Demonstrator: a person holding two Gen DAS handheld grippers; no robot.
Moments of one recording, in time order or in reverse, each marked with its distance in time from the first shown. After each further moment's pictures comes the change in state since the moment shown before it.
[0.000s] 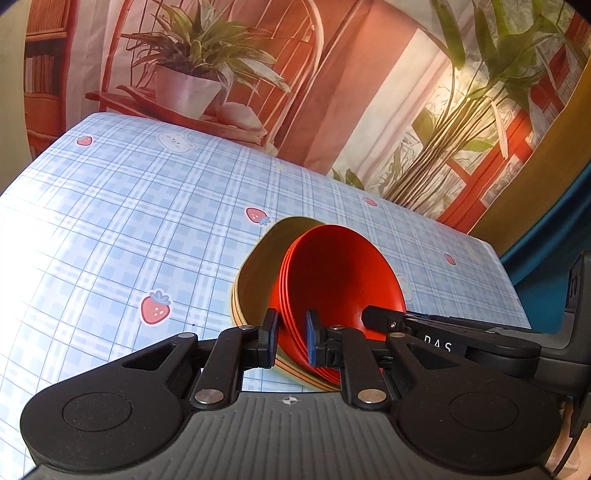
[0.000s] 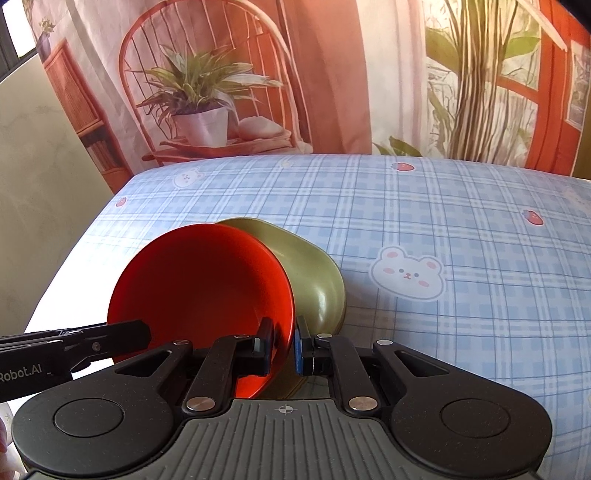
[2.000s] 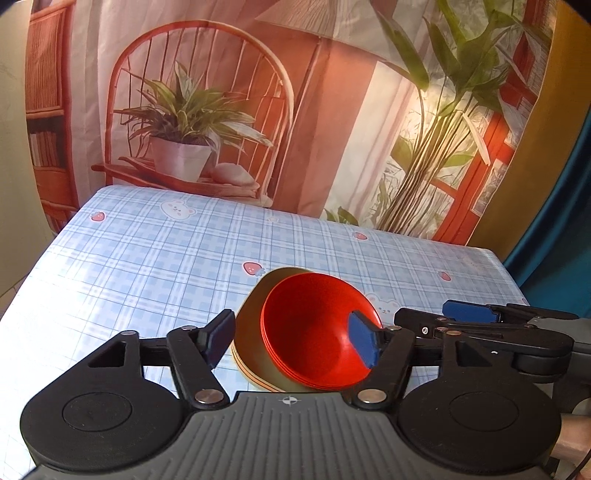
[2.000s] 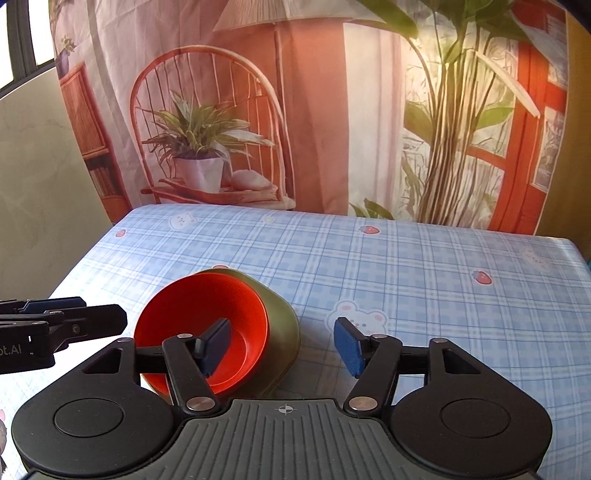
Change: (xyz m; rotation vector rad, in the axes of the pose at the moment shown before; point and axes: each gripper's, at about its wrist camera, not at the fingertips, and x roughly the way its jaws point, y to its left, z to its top) left arm -0.053 -0.041 0.007 0.141 -0.127 0.088; right arm -0.068 -0.010 0.006 -0.081 -0.150 -0.057
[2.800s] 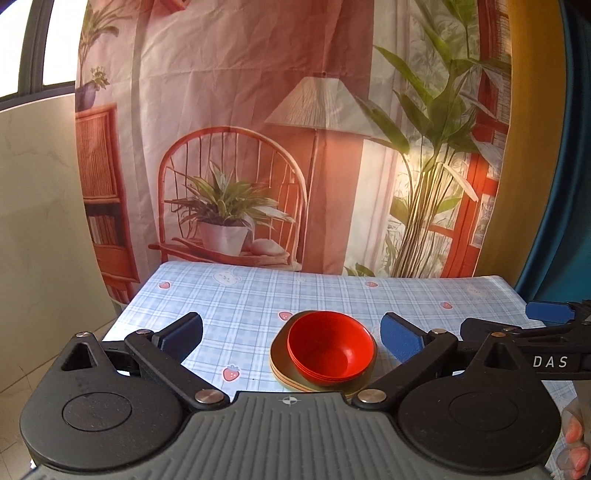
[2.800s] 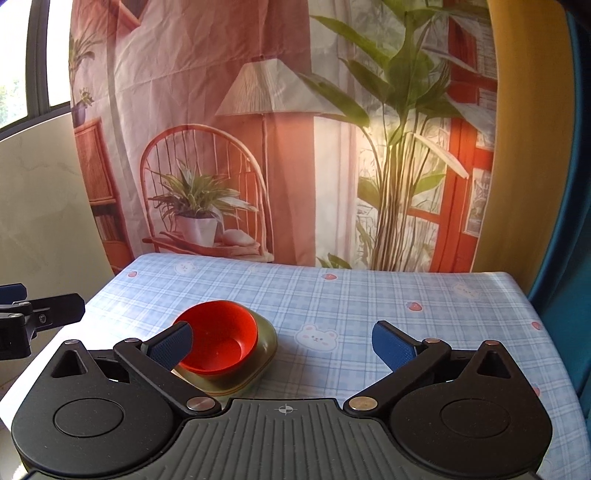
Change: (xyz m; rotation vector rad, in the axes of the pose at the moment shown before) left arm -0.139 -0.050 -0.020 0.110 -0.223 0.177; right arm -0.148 0.009 -0.029 -0.015 -0.196 -0.073
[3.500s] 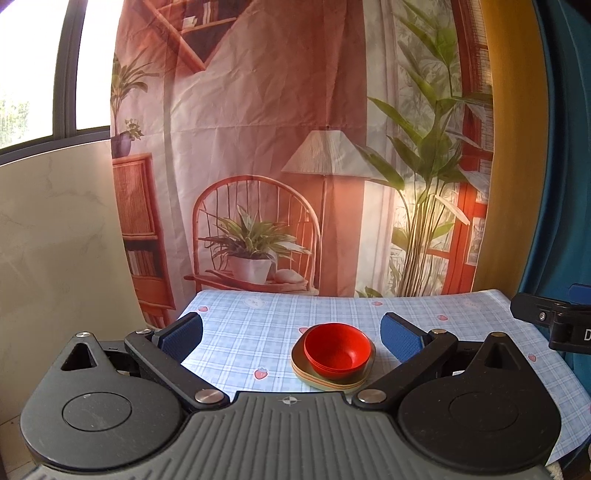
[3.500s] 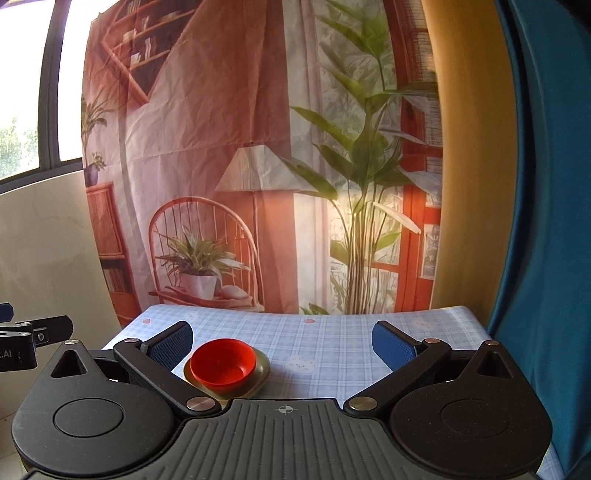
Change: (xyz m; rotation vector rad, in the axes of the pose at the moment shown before) left arm -0.119 -0.014 -0.001 0.027 -0.094 0.077; right arm -0.153 0.000 -0.012 0.034 -0.194 -0.041
